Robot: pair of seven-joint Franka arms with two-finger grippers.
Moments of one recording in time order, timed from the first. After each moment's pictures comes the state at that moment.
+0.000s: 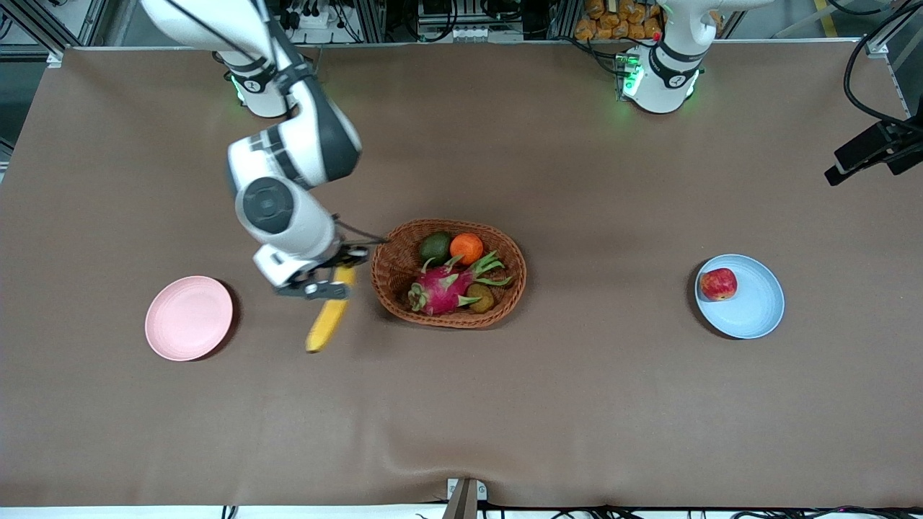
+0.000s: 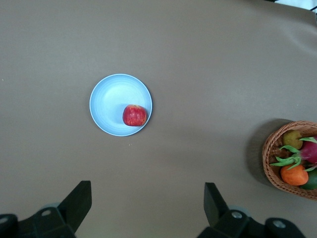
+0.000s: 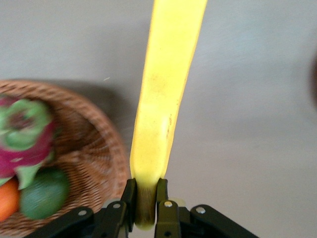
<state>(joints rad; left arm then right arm) -0.07 -0.03 0.08 -1.49 -0.06 1.52 -0.20 0.53 0.39 -0.13 -1.68 0.09 1.93 0.43</state>
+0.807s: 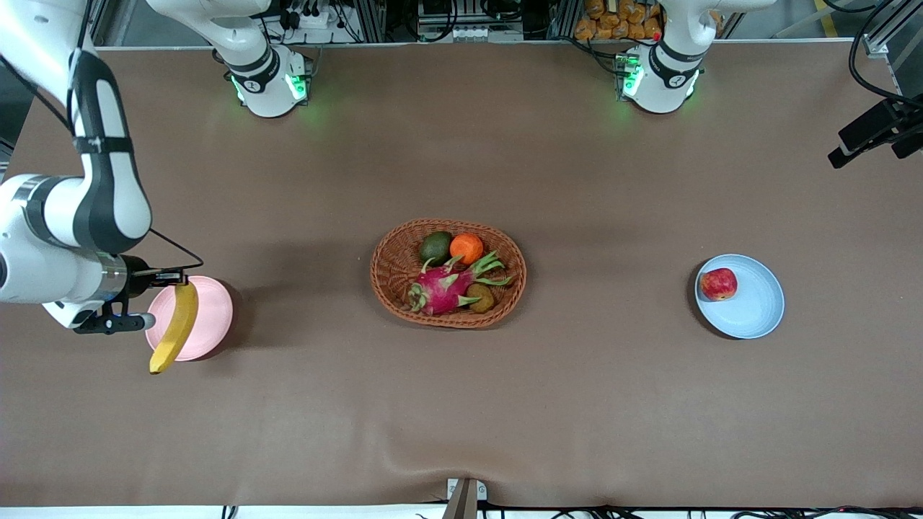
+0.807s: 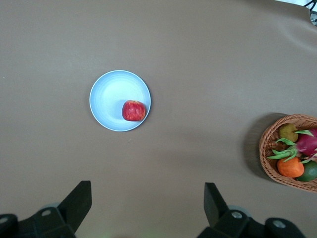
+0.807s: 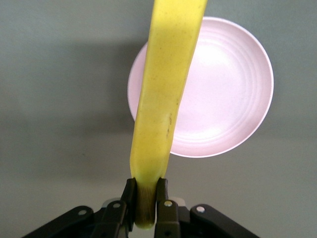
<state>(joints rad) -0.11 -0.06 0.12 -1.49 -0.06 1.49 -0.20 0.02 0.43 -0.14 -1.70 0.08 1.85 -0.21</state>
